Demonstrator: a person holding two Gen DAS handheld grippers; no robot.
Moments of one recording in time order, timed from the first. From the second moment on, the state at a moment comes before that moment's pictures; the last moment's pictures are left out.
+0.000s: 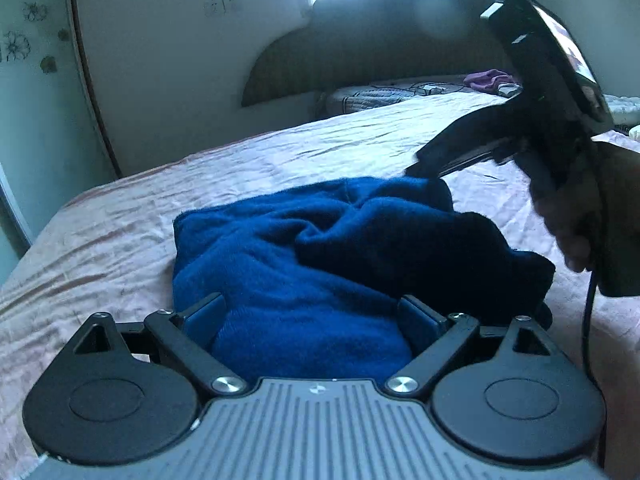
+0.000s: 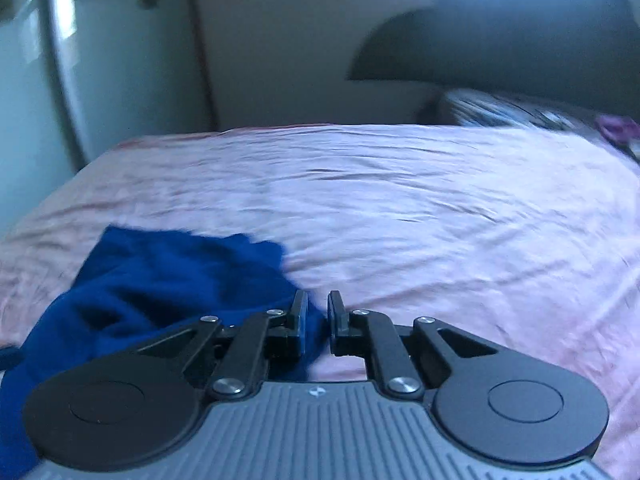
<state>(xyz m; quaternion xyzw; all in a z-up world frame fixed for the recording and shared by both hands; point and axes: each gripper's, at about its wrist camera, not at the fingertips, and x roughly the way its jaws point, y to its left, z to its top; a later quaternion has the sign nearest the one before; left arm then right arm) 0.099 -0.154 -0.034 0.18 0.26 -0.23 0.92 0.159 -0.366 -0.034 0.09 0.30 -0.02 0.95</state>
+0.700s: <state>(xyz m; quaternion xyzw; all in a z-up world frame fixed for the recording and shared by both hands) 0.069 -0.127 -0.027 0.14 0.27 -0.22 0.93 0.056 -0.347 -0.043 0.17 0.31 0.15 0.92</state>
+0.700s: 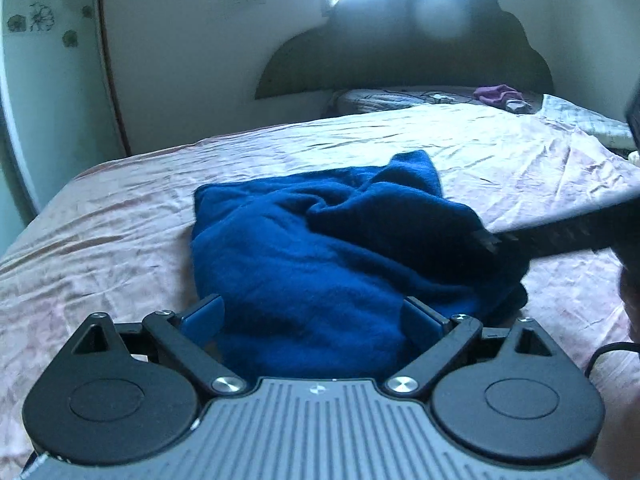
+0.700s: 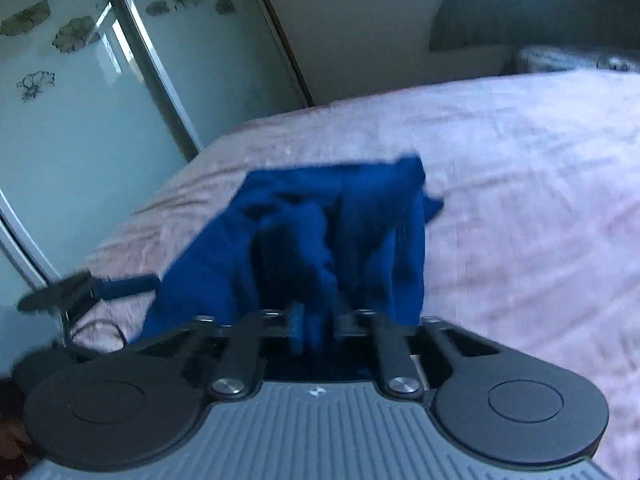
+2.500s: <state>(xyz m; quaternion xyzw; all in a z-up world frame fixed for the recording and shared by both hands) 0.157 -0.059 -0.021 -0.07 0.37 -0.21 0.90 0.065 -0.368 -0.037 0.23 0.28 0.07 0.93</state>
